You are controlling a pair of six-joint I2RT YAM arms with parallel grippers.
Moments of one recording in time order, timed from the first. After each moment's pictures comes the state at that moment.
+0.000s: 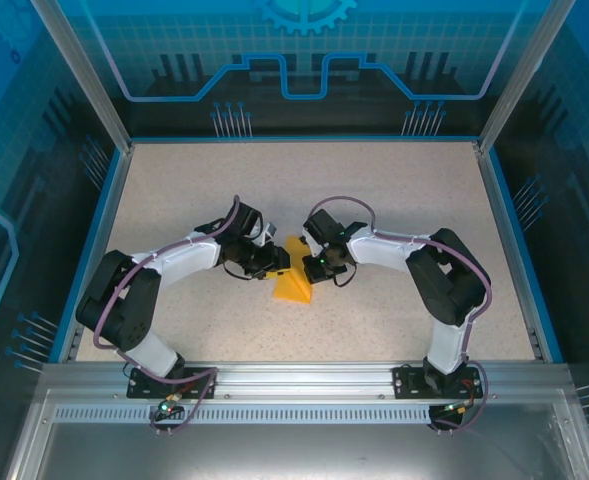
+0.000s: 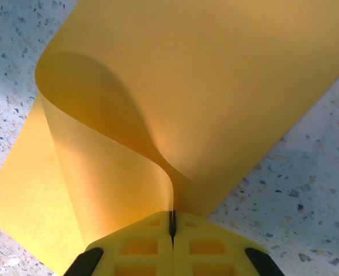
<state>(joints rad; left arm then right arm) -0.44 1.60 0.91 -0.39 0.60 -0.74 0.69 1.85 1.12 -0.52 -0.20 0.35</state>
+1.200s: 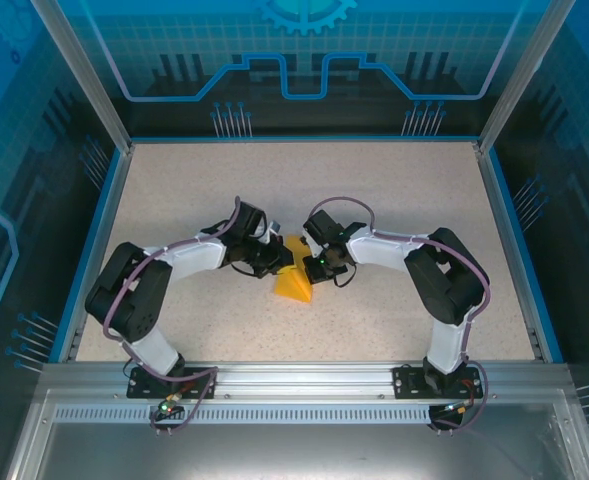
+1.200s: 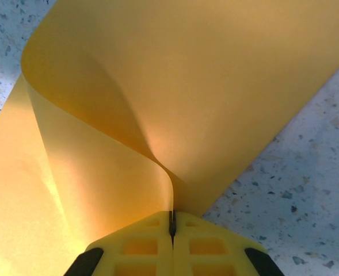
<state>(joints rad) -0.45 1.67 0.88 -0.19 0.68 -0.92 0.69 1.86 1.12 -0.52 -0.19 0.35</state>
